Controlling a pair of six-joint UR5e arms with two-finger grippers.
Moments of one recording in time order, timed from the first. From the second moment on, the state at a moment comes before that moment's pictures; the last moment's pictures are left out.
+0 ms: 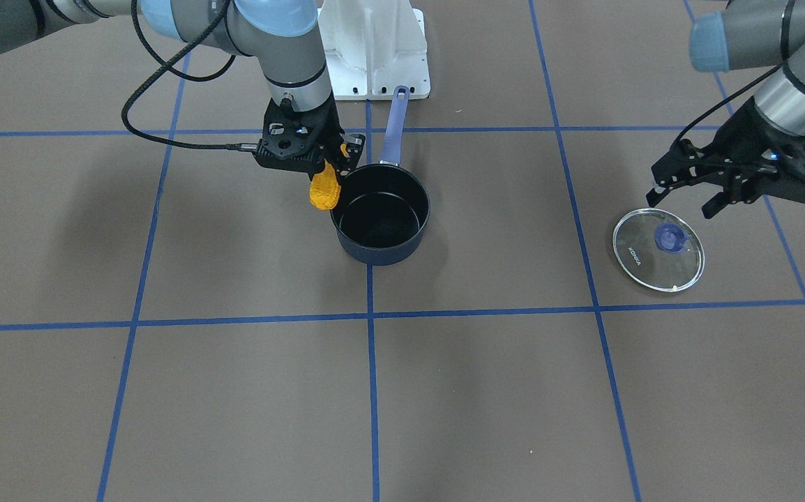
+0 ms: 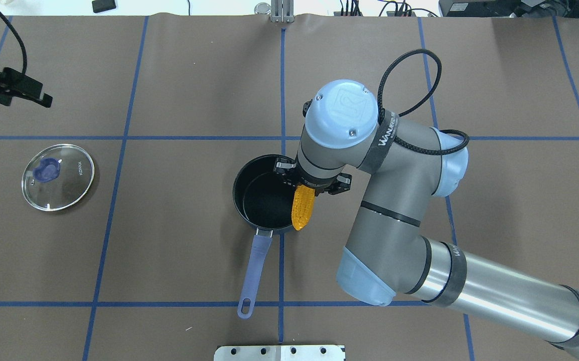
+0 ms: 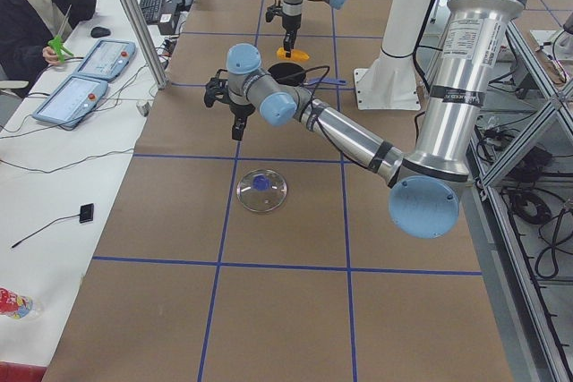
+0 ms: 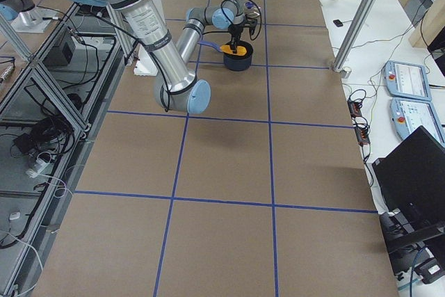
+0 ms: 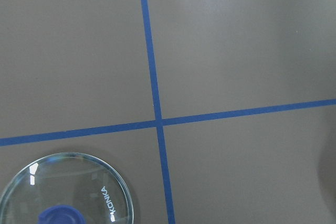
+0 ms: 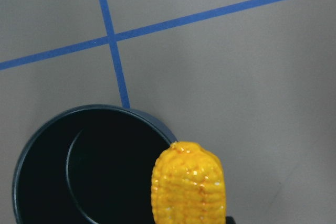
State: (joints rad) left arm -1.20 -1.78 -1.87 -1.77 -2.35 -0.60; right arm 0.51 -0.85 1.76 -1.67 1.88 1.45
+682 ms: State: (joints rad) left arm -1.43 -1.82 -1.72 -1.64 -2.44 -0.16; right arm 0.47 -0.79 1.69 -1.63 1.85 1.48
